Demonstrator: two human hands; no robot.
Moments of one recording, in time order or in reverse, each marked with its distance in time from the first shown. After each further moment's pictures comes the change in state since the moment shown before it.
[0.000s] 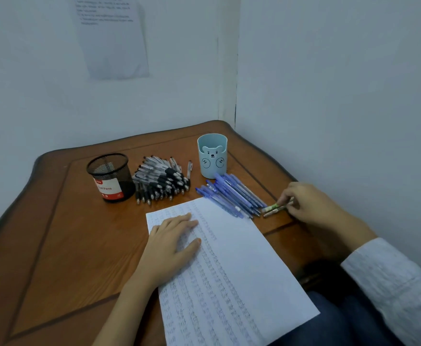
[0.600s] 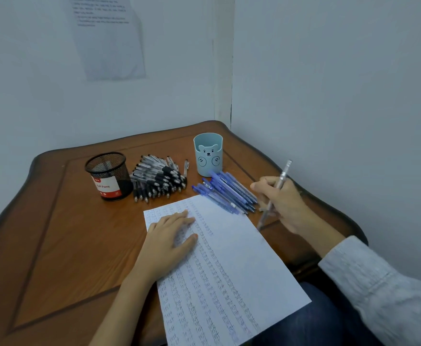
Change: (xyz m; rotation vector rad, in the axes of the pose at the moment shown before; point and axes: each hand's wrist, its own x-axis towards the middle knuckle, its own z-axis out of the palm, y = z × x) left_hand -0.002 0.003 -0.001 0.006 0.006 -0.006; right_hand -0.015 -0.070 0.000 1.280 0.135 0.149
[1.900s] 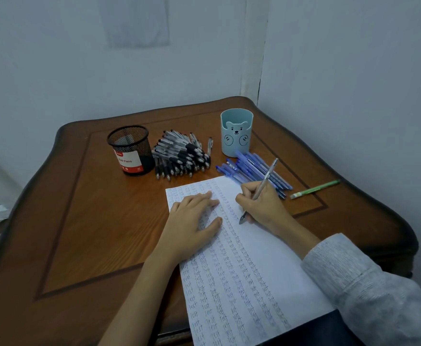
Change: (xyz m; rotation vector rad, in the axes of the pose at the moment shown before) left_hand 0.002 -0.002 0.004 0.055 0.017 0.007; right_hand 0.022 0.061 0.073 -0.157 -0.101 -0.081
